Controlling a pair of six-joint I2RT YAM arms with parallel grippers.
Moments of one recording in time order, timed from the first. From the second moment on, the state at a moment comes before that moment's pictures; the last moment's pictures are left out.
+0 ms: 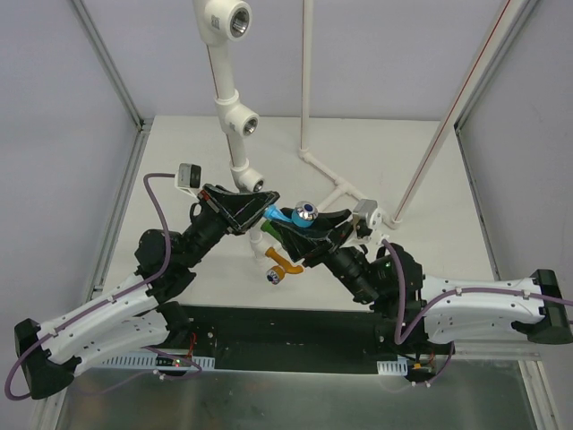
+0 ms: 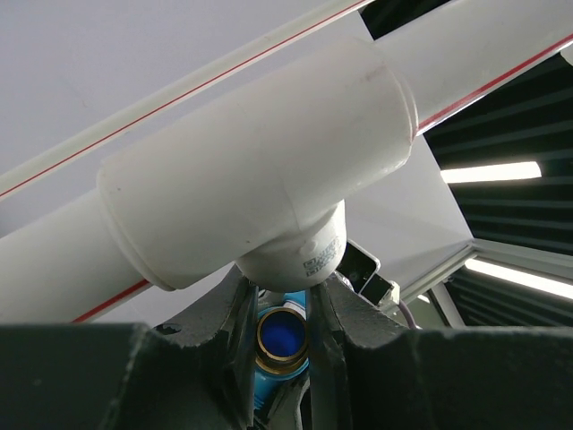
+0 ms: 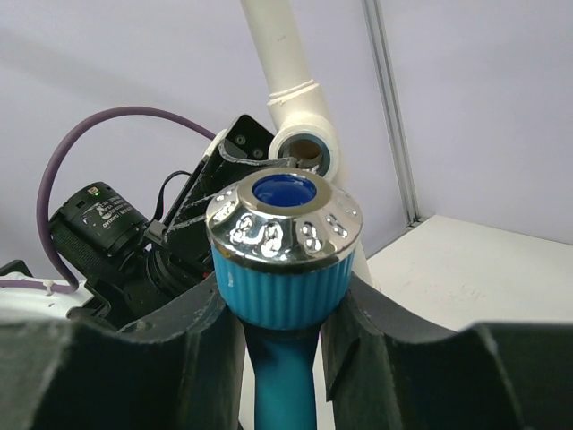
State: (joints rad) left arm -0.90 0.73 0.63 0.62 0.03 -1.32; right arm 1.48 1.01 0.80 0.73 0.54 0.06
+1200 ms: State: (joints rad) left arm -0.92 0.77 0.66 0.49 0.06 -1.28; right arm 1.62 1.05 0.96 0.23 0.89 -0.23
